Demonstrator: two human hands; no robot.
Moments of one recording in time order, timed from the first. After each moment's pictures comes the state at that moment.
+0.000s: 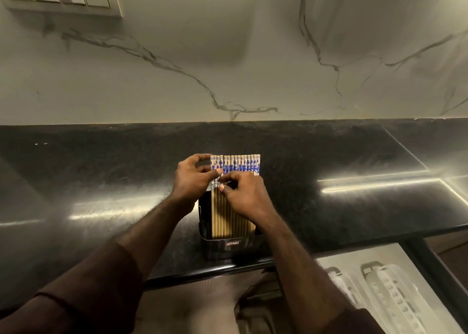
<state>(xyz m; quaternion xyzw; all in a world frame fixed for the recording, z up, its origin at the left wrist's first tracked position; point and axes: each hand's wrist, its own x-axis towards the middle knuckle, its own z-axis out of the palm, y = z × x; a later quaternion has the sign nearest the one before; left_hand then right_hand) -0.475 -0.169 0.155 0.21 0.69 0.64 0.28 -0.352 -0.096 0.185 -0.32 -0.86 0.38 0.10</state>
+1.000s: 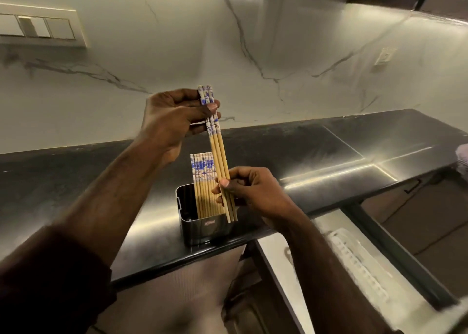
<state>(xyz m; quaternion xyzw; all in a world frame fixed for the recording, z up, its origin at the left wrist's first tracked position) -0.407 -0.219 0.338 0.34 0.51 0.73 0.30 -0.229 -0.153 0.260 -0.25 -0.73 0.61 0.19</state>
